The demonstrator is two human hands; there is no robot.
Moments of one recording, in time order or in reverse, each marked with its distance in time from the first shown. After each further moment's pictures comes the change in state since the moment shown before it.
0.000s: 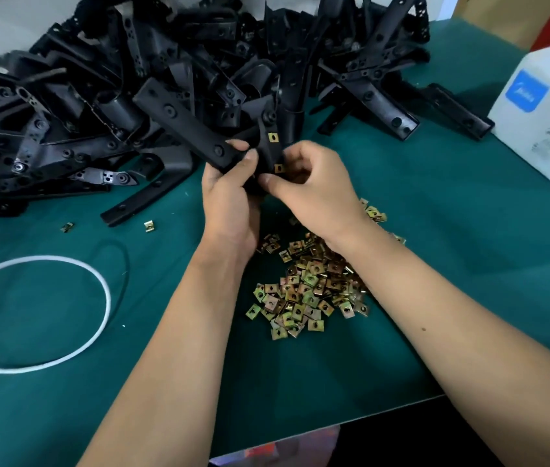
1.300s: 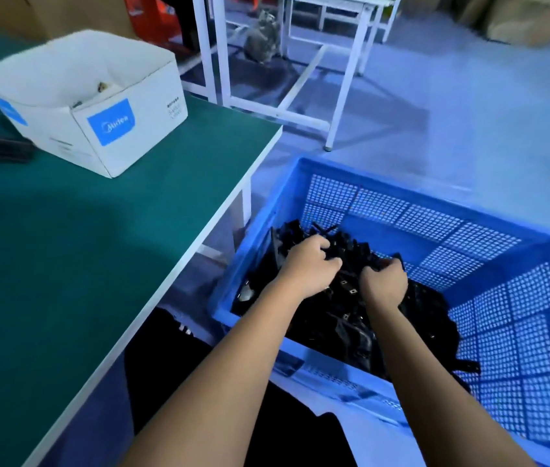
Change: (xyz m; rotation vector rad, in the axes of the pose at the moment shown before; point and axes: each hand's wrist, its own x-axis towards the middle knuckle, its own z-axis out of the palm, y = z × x) left_hand -0.316 -0.330 0.262 1.134 -1.425 -0.386; right_hand -0.381 0.234 -0.385 -0.319 1.386 1.150
